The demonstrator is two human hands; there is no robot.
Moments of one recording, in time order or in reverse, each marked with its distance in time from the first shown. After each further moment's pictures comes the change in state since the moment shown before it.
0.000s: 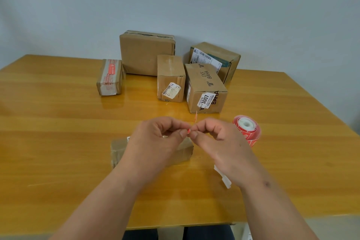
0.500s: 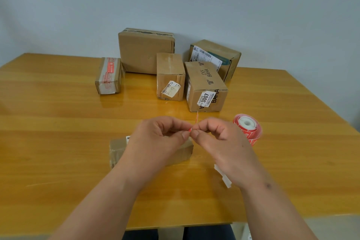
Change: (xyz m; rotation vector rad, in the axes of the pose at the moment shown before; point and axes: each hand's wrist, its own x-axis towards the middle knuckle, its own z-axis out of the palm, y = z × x) left_hand 0.002 0.001 0.002 -0.046 -0.048 -0.043; right_hand 0.000 0.004 0.000 0.026 0.032 0.012
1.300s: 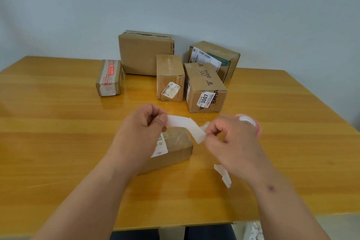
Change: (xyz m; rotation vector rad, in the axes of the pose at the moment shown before) left_hand 0.010 -0.001 -0.018 0.198 0.165 -0.018; right_hand 0.002 0.005 -0.012 -0.442 0.087 -0.060
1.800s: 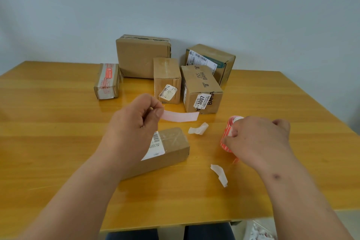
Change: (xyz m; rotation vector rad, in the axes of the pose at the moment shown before) left_hand 0.003 0.005 -0.012 0.184 0.042 0.316; right_hand 0.006 0.007 -0.035 -0.707 -0.028 0.273
